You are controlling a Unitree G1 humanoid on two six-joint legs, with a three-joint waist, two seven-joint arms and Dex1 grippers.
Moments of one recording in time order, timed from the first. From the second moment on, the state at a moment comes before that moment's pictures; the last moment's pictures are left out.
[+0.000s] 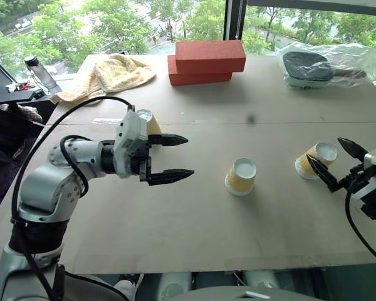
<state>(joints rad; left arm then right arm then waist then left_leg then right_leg) -0.38 0.83 0.07 -0.32 -0.69 0.55 -1.19 0.15 -0.53 -0.42 -0.41 0.45 0.26 0.59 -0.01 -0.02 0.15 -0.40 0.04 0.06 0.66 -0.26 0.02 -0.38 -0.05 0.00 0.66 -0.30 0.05</state>
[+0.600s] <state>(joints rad) -0.40 0.81 0.07 -0.35 -0.69 0.62 -1.09 0.06 -0.48 -0.39 -0.21 0.44 0.23 0.56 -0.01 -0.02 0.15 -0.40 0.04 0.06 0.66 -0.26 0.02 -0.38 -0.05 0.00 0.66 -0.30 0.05</state>
